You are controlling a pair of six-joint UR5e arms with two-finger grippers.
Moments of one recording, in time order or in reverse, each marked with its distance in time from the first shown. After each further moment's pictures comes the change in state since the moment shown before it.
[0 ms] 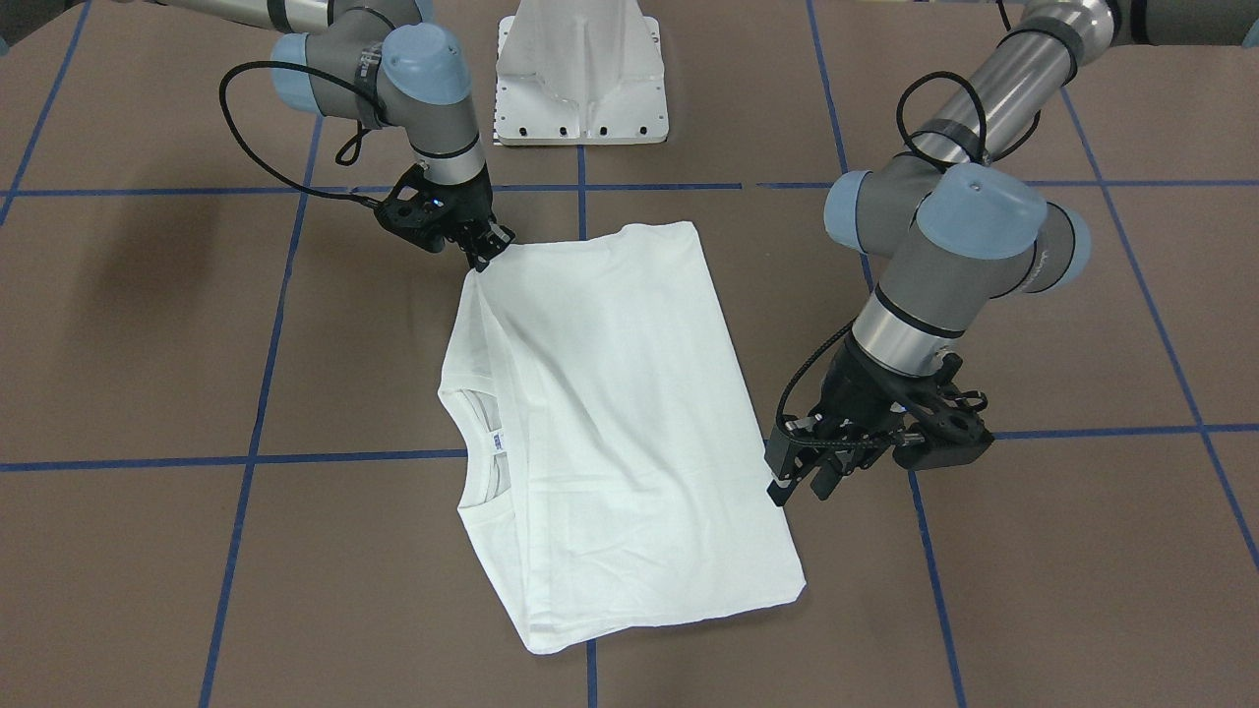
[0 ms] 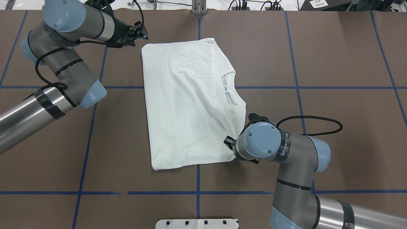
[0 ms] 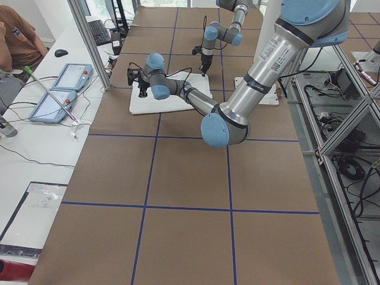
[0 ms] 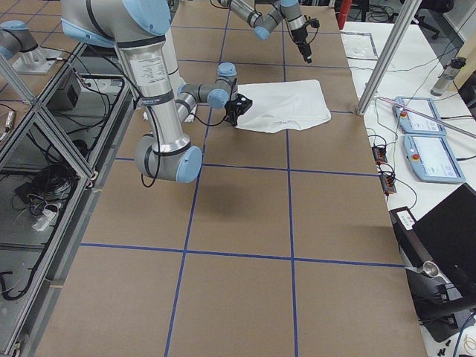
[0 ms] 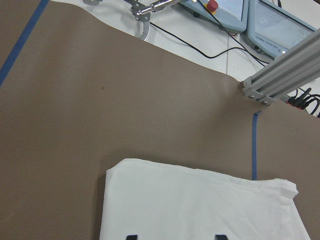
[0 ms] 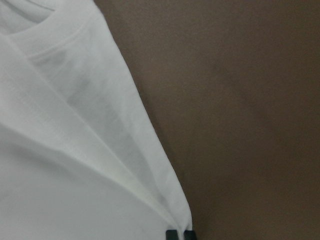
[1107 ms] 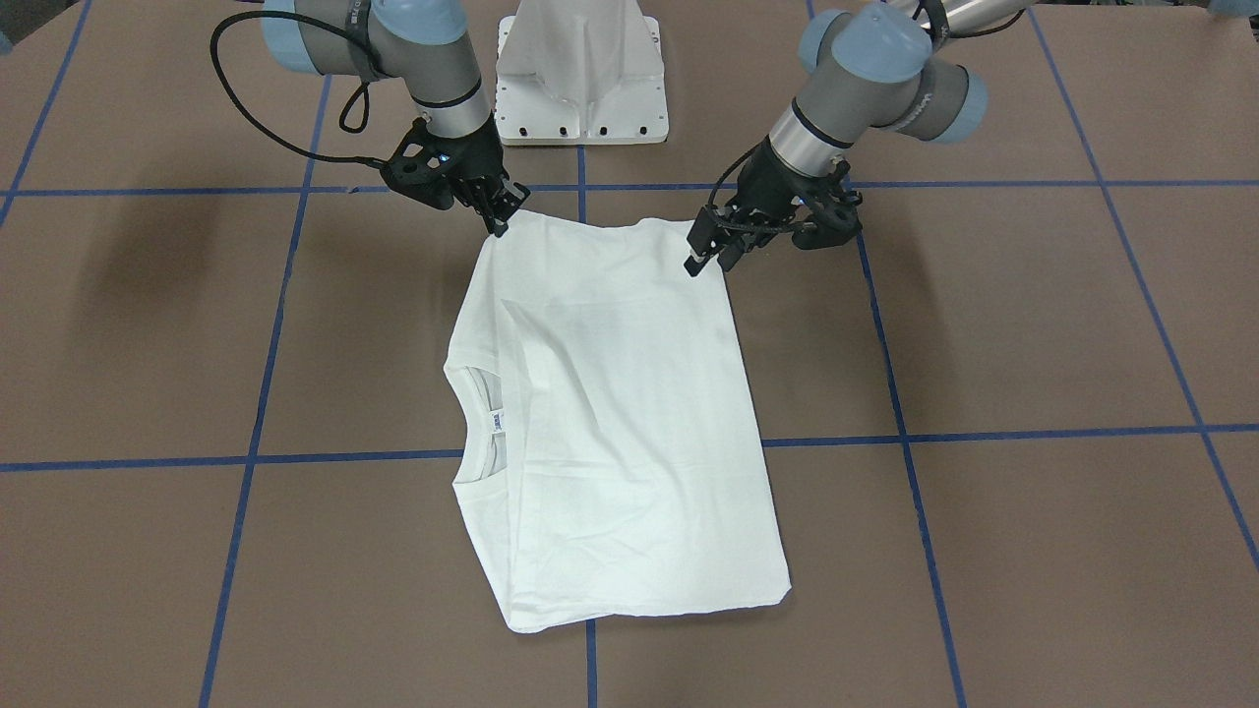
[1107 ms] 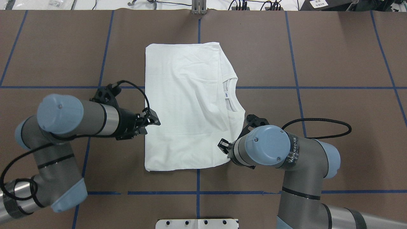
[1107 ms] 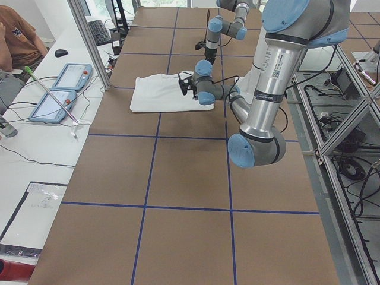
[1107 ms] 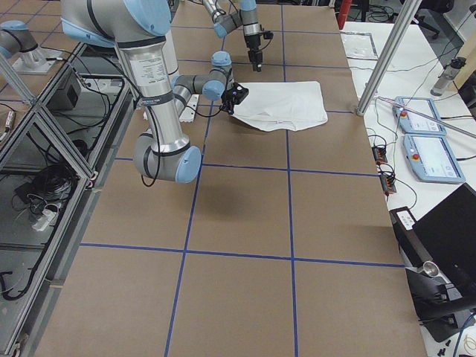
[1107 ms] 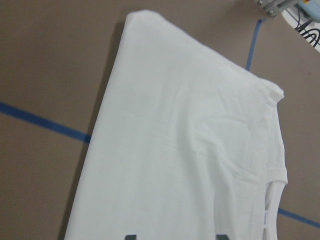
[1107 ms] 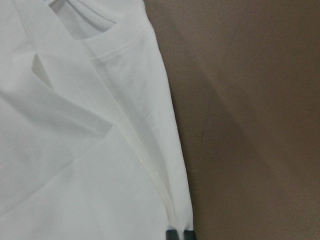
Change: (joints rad) left arm 0.418 0.348 -0.478 0.084 0.089 -0.440; right arm -0.025 -0.008 0.116 -0.014 0.001 0.016
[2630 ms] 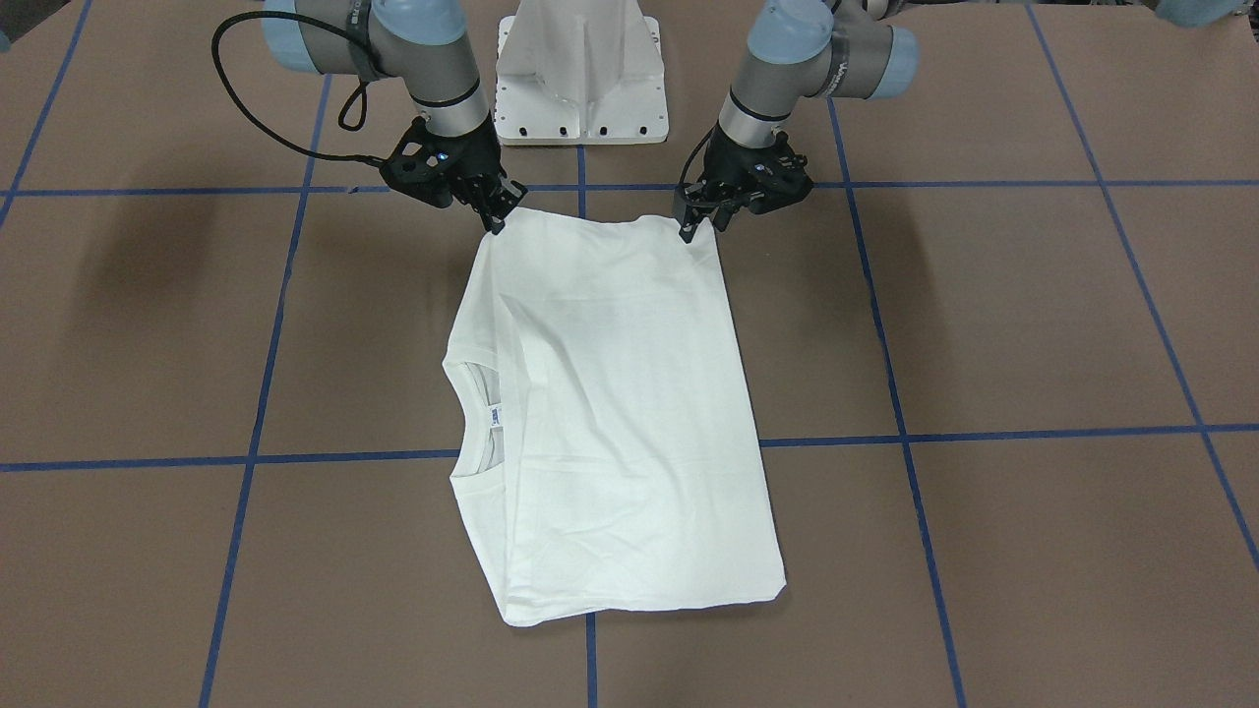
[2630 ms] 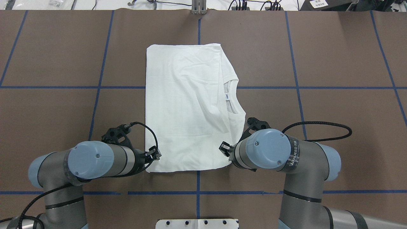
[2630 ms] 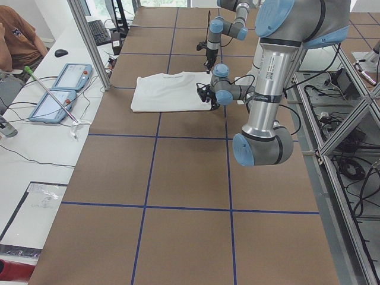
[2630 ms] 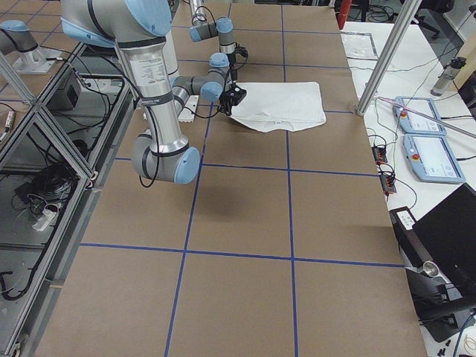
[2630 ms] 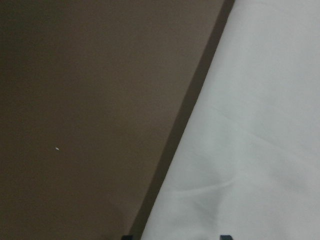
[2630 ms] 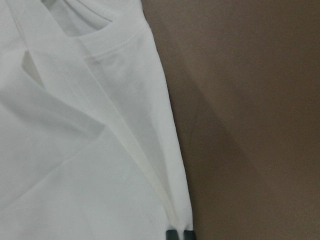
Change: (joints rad) left arm 0.156 0.014 -0.041 0.244 0.112 -0.047; right arm -0.011 -0.012 0.001 0.001 -0.005 0.000
